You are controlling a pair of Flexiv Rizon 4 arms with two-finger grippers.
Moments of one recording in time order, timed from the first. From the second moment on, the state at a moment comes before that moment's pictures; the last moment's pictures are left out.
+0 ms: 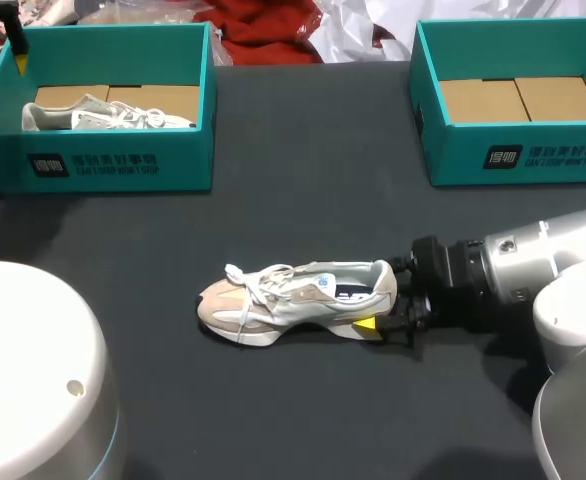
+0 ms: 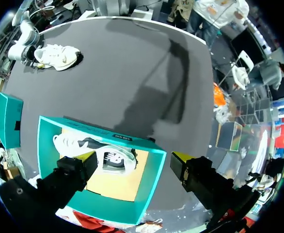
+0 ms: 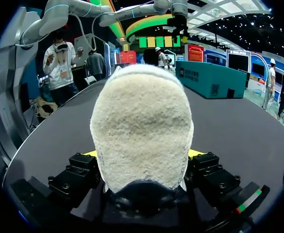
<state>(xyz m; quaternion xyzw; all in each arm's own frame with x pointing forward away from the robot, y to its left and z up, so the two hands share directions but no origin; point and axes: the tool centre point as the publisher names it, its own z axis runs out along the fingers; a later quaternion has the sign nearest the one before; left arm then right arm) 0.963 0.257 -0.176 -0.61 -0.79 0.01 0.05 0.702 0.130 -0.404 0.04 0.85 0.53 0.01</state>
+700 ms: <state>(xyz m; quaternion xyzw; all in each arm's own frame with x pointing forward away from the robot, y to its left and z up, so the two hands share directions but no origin) 0.905 0.221 -0.183 -0.39 -0.91 0.03 0.10 0.701 0.130 -0.404 0.04 0.85 0.53 0.01</state>
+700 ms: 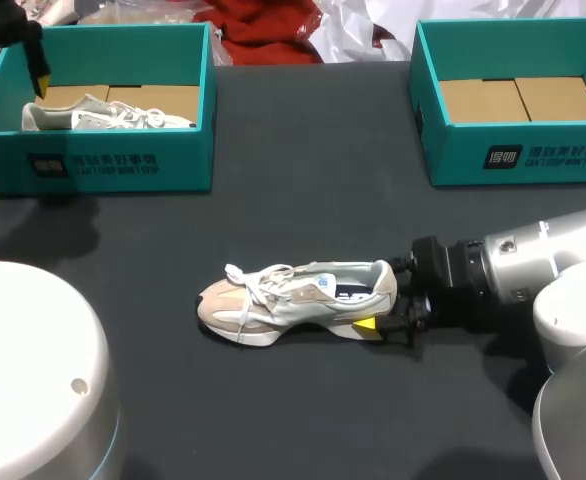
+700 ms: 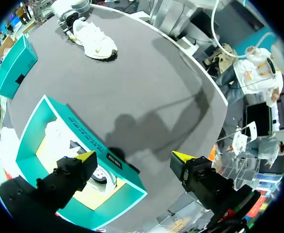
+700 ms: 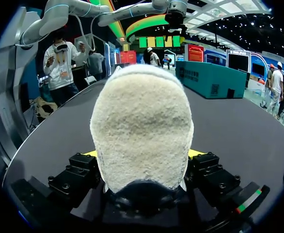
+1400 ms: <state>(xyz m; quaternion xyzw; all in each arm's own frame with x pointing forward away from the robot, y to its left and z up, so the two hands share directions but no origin) 0.825 0.112 -0.184 -0.08 -0.99 0.00 0.09 0.702 0.130 -0.404 0.04 0.85 0.53 0.01</state>
